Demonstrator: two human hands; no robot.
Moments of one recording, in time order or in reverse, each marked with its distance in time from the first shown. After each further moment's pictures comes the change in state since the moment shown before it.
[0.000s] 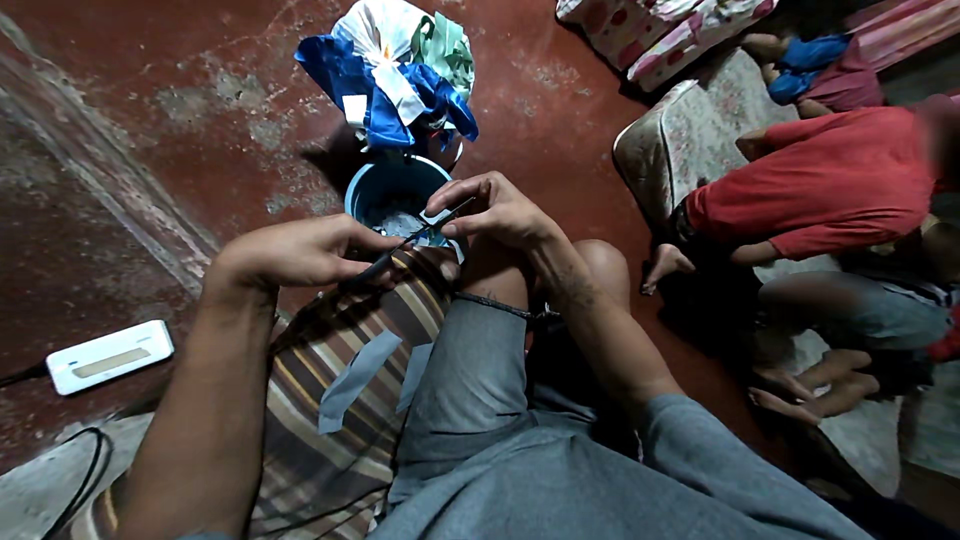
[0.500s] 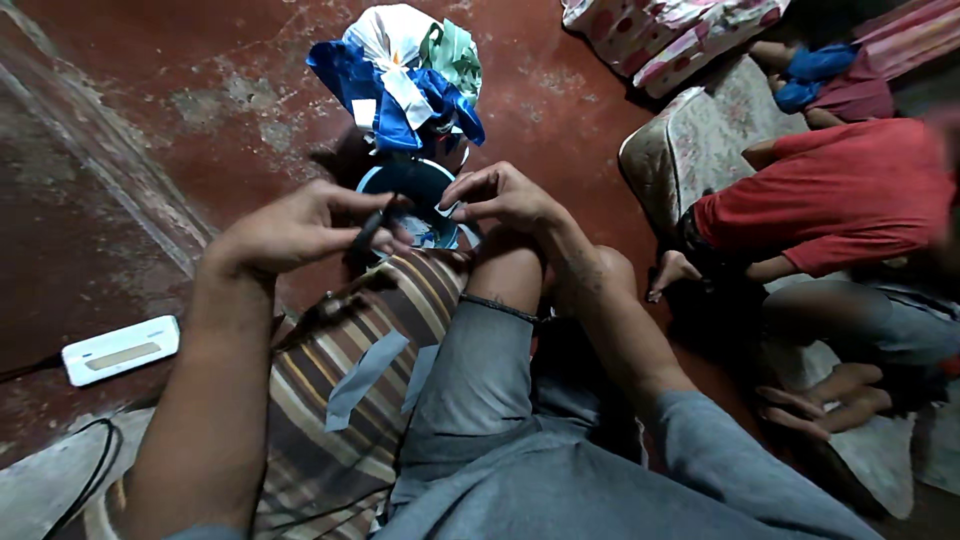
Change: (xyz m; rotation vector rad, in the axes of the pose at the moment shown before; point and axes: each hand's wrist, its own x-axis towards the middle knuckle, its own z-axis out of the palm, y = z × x) left_hand -0.009 0.003 -0.006 -0.133 0.254 0.239; right_hand 0.013 0.002 -0.027 -0.166 -0.037 0.044
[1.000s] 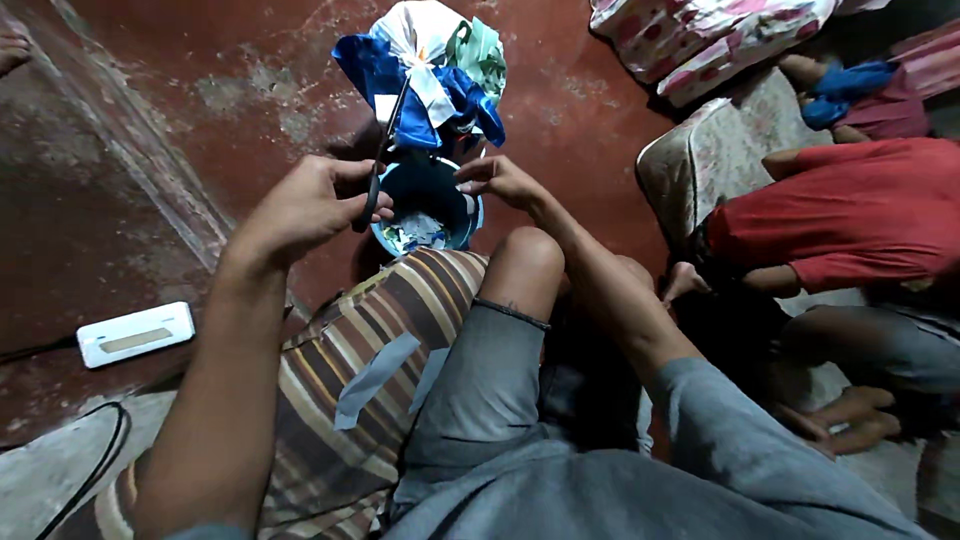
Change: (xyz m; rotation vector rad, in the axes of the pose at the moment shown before) left_hand 0.005 -0.004 -0.006 0.089 0.455 -0.270; right_hand 0.050 0.098 -0.057 -0.172 0.155 0.249
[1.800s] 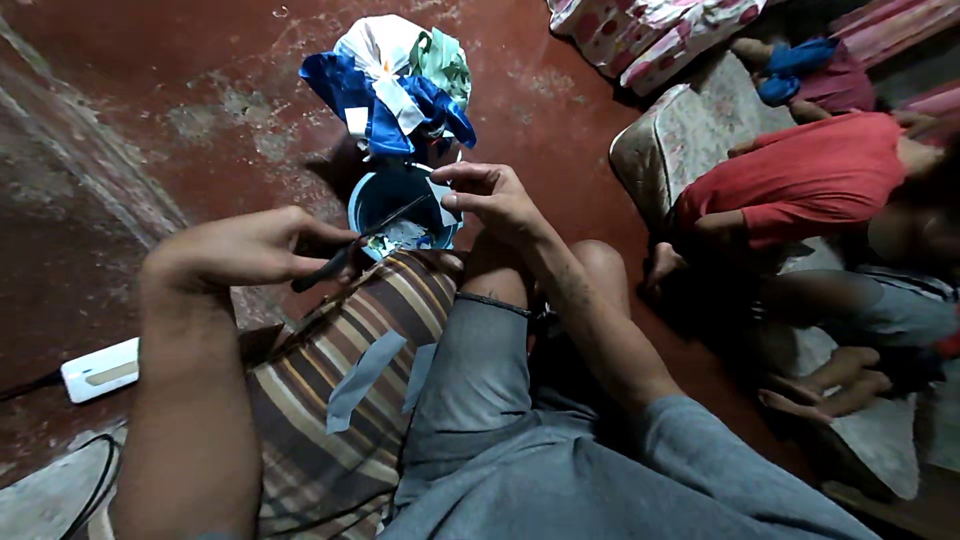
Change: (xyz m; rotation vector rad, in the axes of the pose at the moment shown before) left_hand -0.021 0.009 -0.027 0.252 -0.580 -0.016; right_hand -0.093 -0.091 0.059 0.372 0.155 -0.341
